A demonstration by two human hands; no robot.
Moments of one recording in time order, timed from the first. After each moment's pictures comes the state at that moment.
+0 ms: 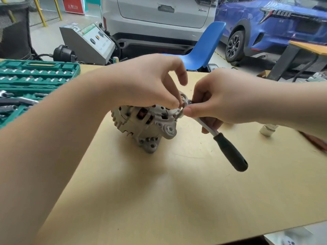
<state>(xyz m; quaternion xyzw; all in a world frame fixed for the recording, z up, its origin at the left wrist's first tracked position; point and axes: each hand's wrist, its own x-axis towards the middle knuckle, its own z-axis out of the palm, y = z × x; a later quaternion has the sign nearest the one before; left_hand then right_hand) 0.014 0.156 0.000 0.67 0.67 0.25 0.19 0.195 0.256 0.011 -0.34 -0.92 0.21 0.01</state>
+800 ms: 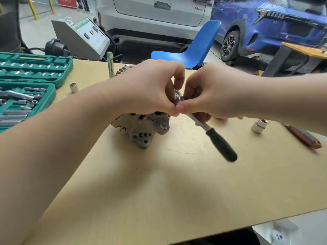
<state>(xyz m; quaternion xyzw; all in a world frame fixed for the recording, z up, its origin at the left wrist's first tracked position) 0.030 0.166 -0.022 0.68 0.67 0.27 0.11 0.196 0.254 0.015 -0.33 -0.93 0.16 0.01</state>
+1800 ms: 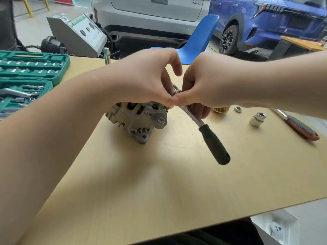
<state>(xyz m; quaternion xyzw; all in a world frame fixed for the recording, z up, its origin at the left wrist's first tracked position) 0.025 0.165 -0.014 0.67 0.69 0.27 0.12 0.186 0.237 0.025 -0.37 -0.91 0.17 -0.02</state>
